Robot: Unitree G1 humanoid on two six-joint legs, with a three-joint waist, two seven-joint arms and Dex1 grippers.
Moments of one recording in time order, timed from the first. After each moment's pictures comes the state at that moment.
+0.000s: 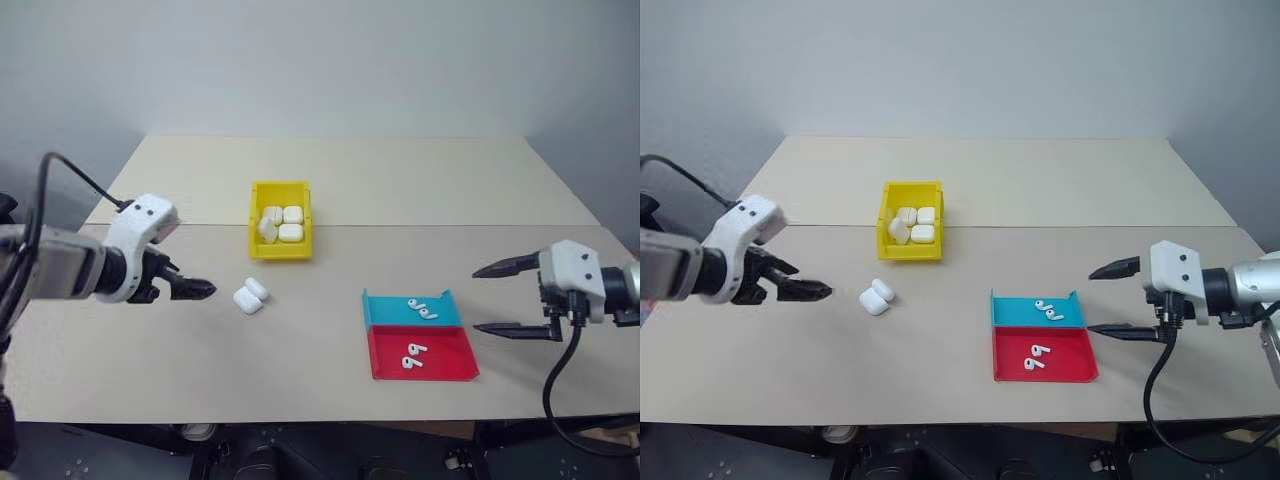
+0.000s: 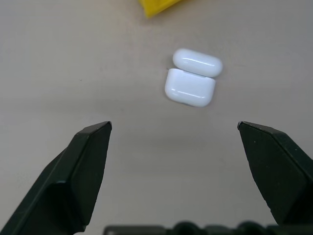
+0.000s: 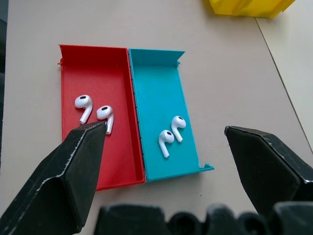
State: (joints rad) left arm -0.80 1.14 0.01 -0.21 -0.99 1.61 -0.44; right arm -0.28 -1.10 -0.19 -0.06 0.41 0.10 1.39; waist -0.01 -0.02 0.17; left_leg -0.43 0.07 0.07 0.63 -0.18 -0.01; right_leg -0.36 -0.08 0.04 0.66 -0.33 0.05
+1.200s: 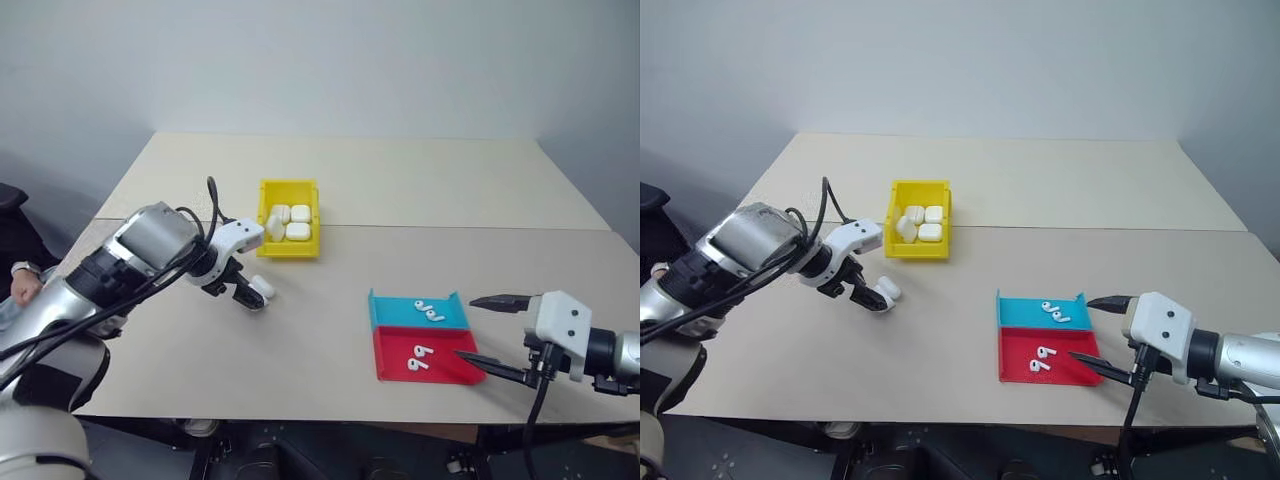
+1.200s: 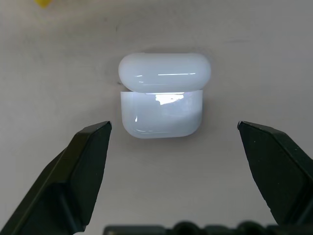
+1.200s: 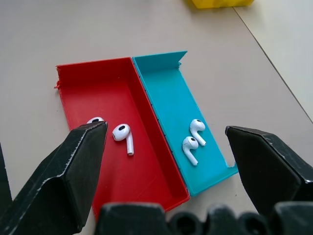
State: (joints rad) left arm -1.14 0.87 -0.70 0.15 -0.41 1.32 -0.97; right arm 0.16 -0.96 -0.40 -0.48 0.40 0.26 1.05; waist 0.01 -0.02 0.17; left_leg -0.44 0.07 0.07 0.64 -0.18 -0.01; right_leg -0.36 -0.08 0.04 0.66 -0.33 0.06
